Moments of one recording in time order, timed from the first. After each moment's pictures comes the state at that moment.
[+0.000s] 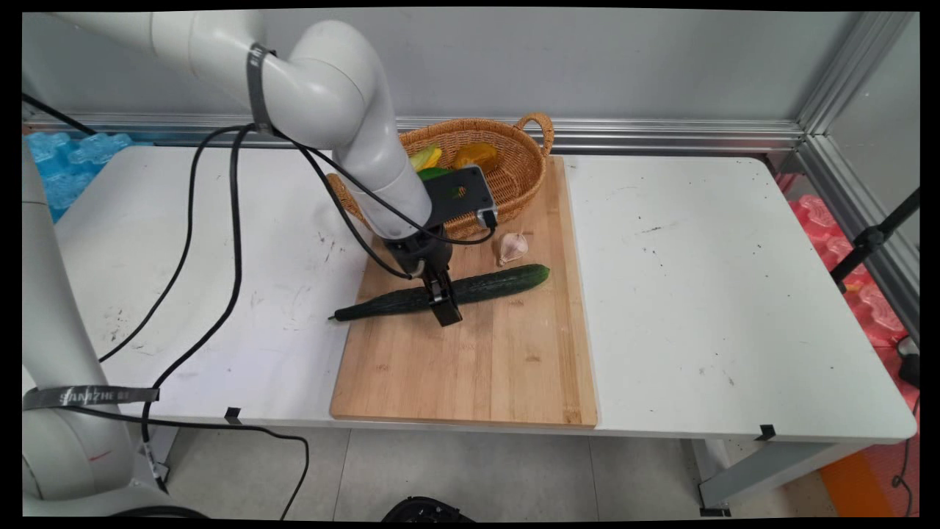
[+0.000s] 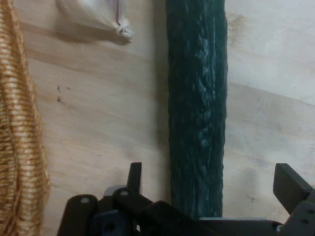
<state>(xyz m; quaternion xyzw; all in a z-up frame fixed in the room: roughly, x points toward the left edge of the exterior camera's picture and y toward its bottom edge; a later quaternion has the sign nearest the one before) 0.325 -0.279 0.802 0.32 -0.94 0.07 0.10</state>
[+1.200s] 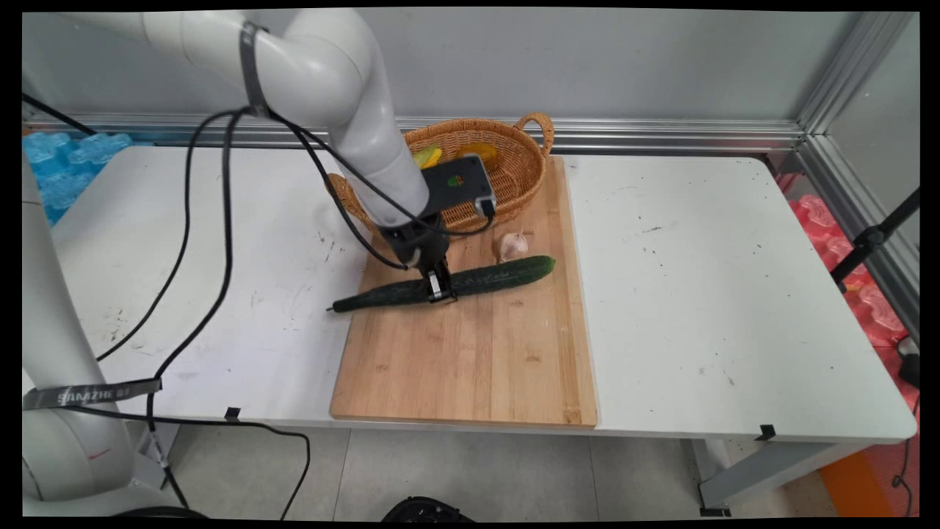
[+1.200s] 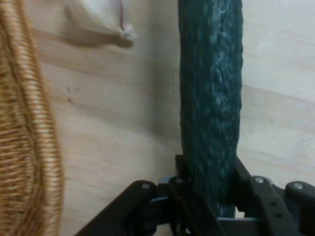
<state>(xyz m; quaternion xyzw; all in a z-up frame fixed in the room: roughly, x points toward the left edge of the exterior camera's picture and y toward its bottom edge) 0.329 -0.281 0.823 0.31 -0.94 0.06 0.10</state>
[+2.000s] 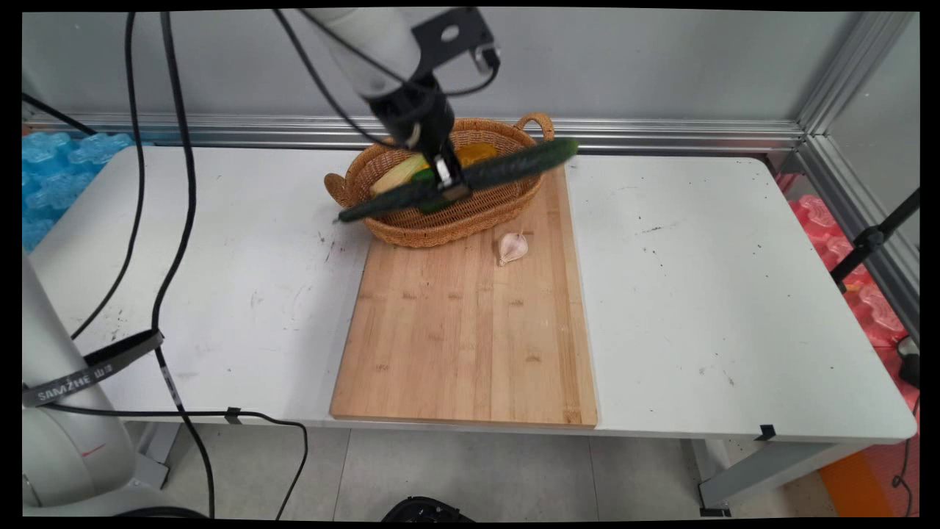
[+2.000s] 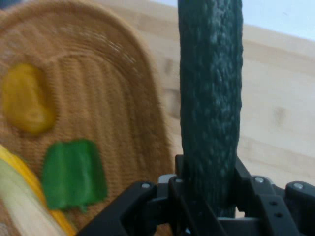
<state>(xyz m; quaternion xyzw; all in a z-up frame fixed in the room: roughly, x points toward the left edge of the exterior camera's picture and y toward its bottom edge) 0.350 -0.316 0.950 0.32 -0.93 0.13 0.15</state>
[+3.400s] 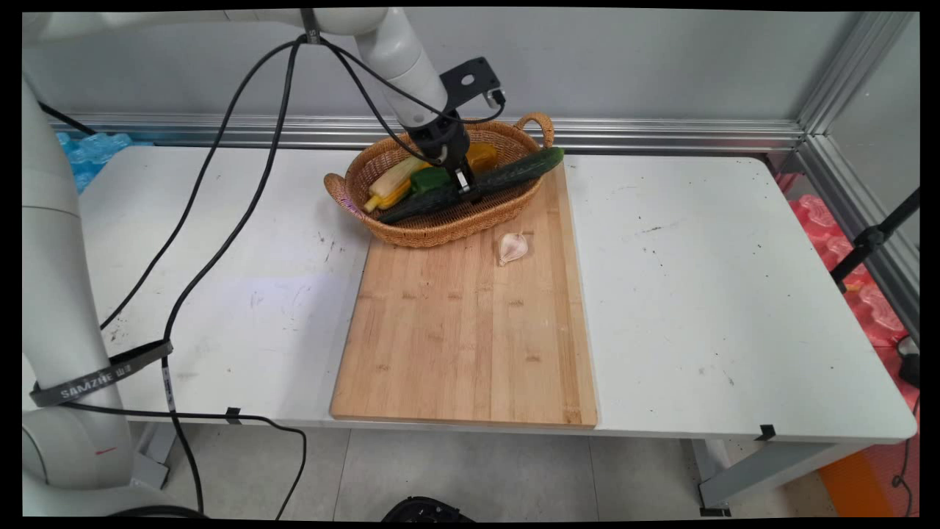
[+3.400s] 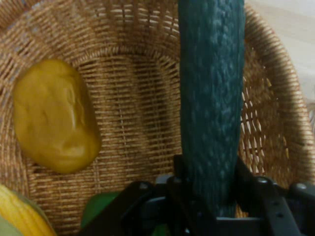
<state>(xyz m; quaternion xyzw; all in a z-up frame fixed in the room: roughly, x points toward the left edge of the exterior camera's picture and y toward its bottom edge) 0.386 -0.431 0.834 0.34 -0.92 0.12 0.16</state>
